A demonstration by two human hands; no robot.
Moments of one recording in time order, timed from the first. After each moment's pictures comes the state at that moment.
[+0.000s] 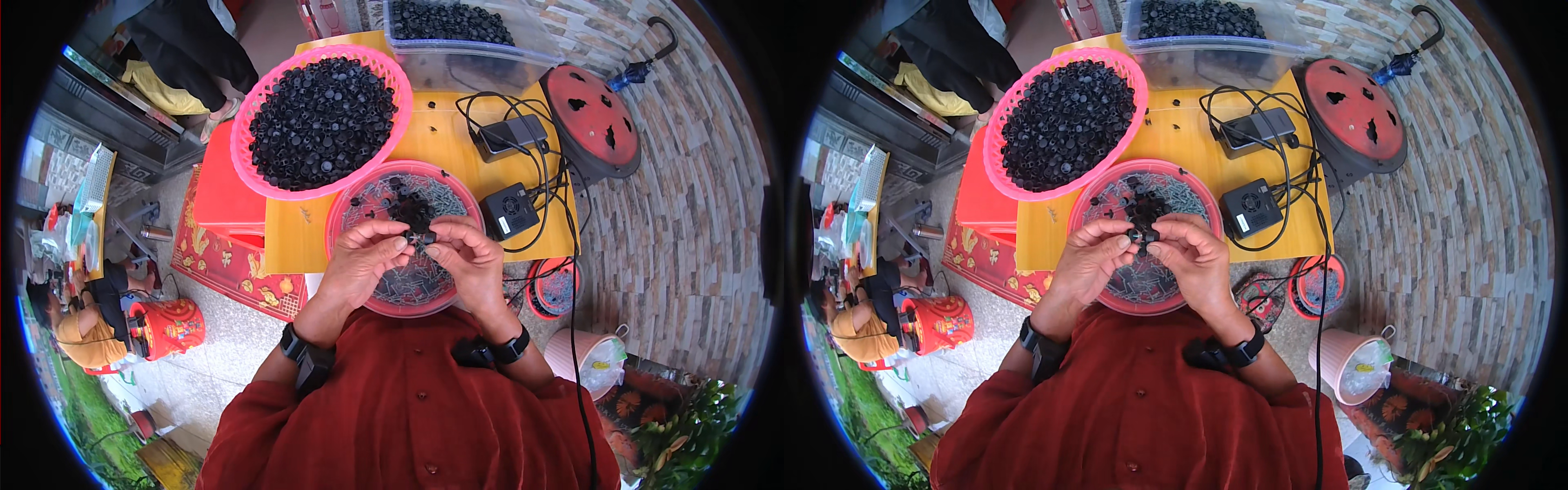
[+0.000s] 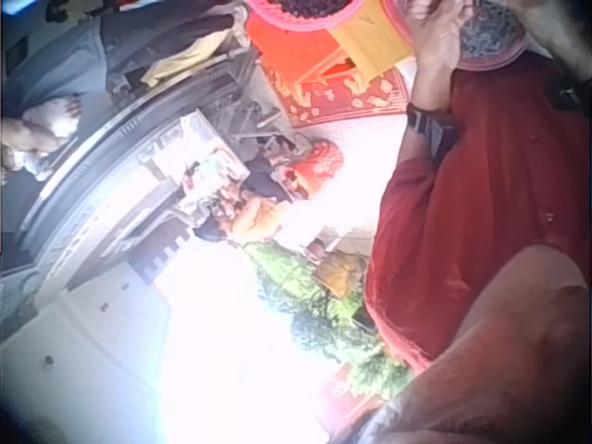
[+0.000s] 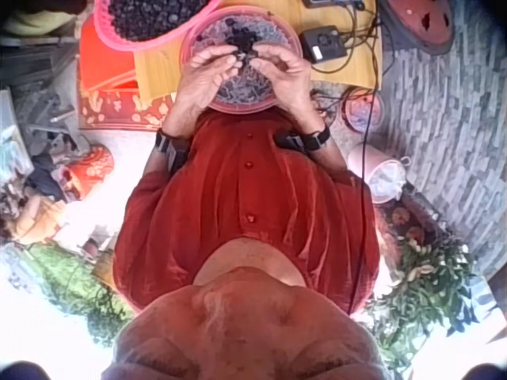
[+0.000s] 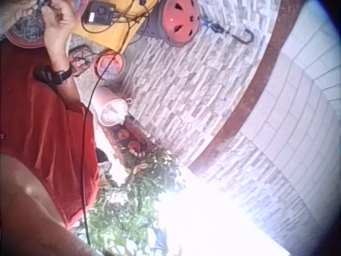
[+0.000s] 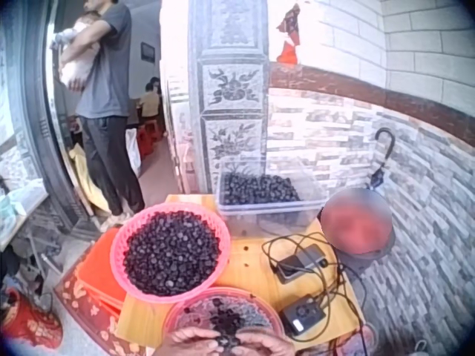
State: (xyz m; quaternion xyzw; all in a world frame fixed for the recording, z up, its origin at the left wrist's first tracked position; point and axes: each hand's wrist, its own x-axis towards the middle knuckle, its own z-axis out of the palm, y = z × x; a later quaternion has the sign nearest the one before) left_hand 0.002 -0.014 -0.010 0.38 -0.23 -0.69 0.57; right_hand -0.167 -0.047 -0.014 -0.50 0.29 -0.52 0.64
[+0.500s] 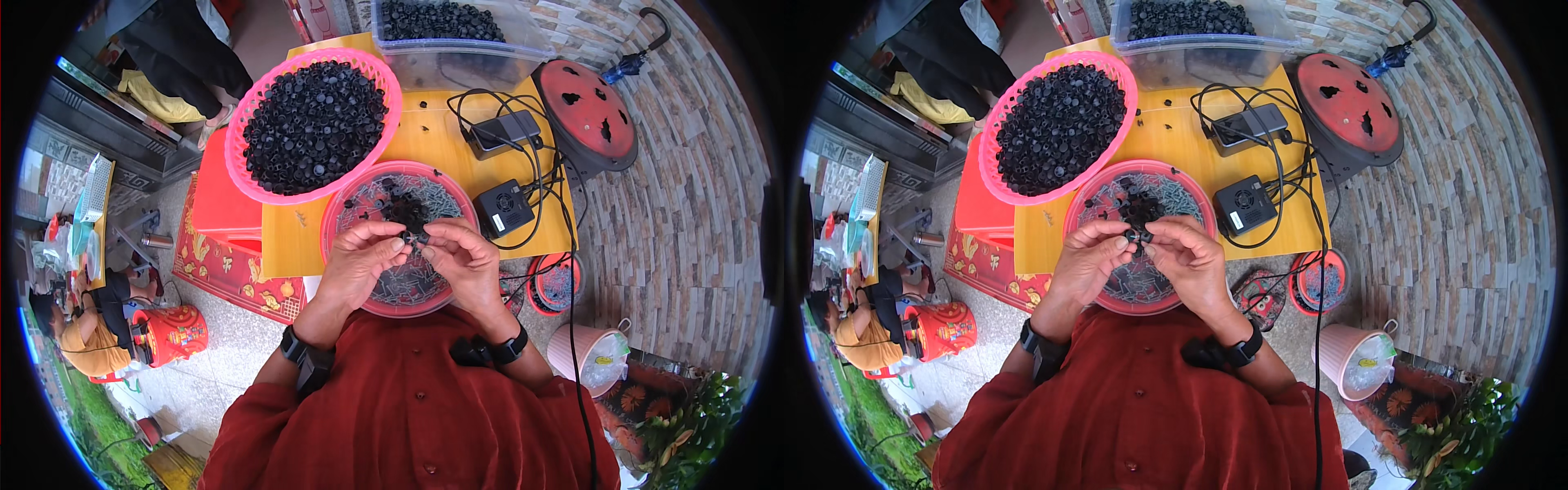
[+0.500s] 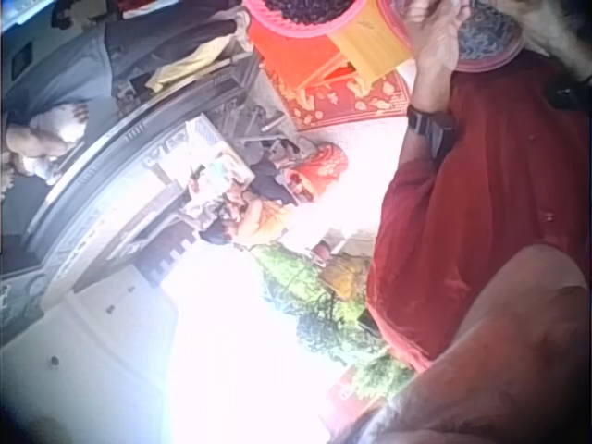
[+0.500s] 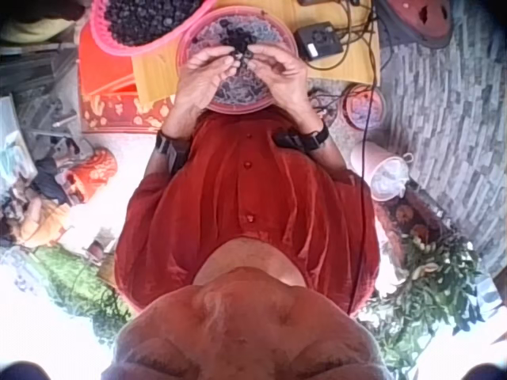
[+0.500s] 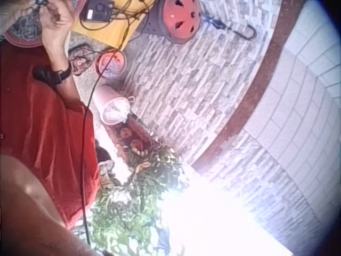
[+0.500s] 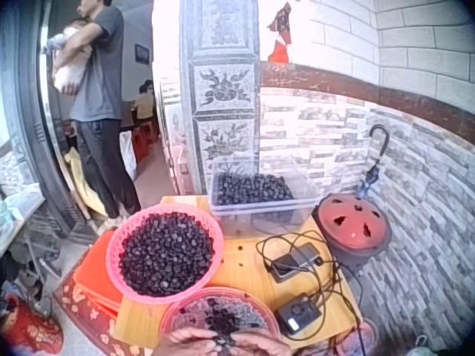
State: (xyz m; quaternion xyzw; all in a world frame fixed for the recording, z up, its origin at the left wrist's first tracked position) left_hand -0.002 -0.015 -0.013 0.38 -0.24 -0.68 0.58; right_hand -0.170 -0.045 -0.014 -0.53 0.29 -0.52 0.61
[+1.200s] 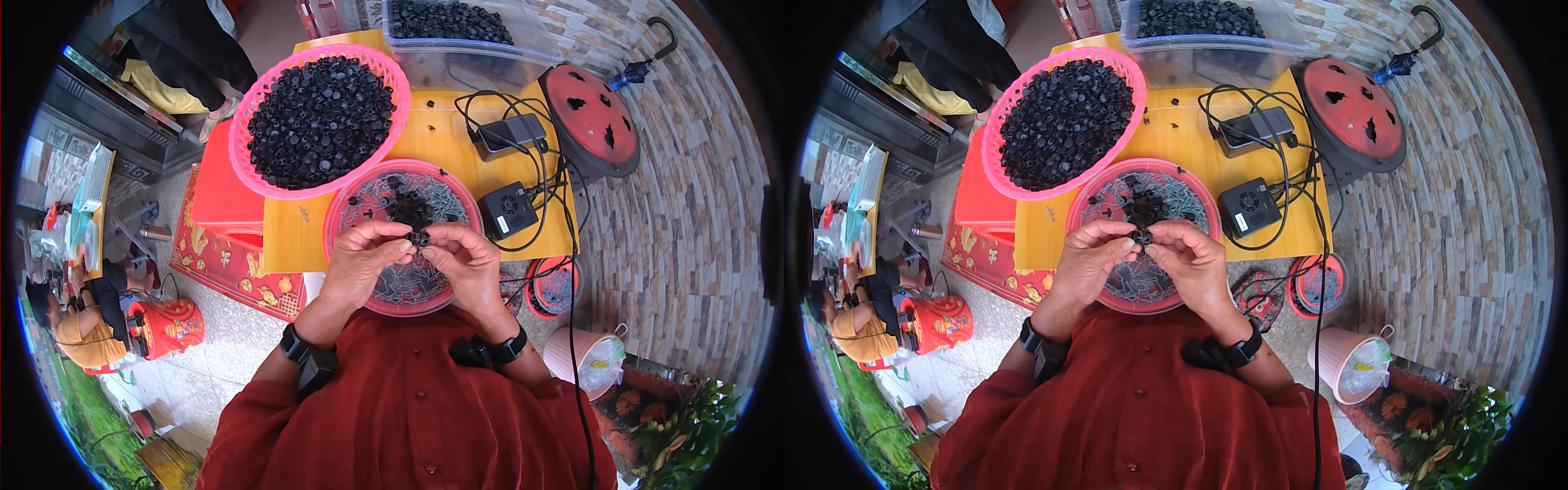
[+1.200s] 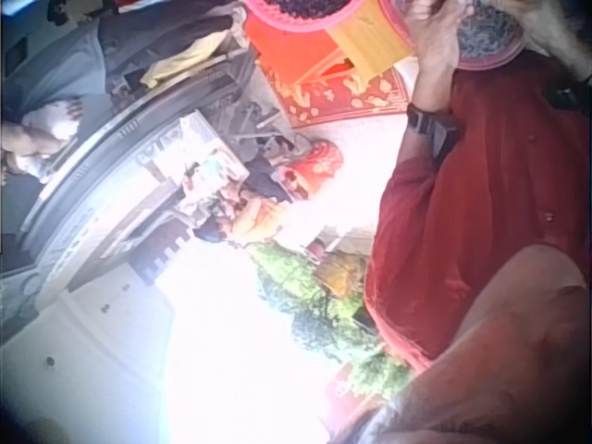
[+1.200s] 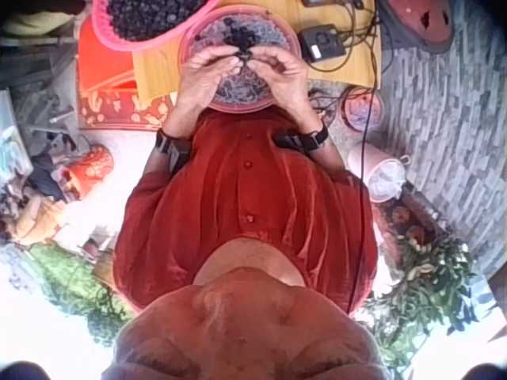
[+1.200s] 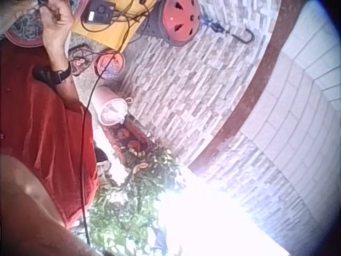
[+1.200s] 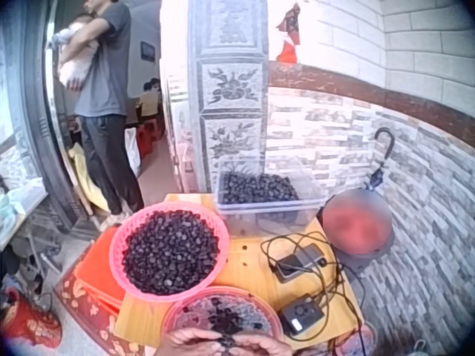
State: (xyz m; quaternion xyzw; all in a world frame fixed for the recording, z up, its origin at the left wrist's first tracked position) left_hand -0.004 -0.012 -0.008 0.42 -0.28 -0.64 0.58; right_hand -0.167 -0.044 -0.020 -0.51 0.28 -0.50 0.65
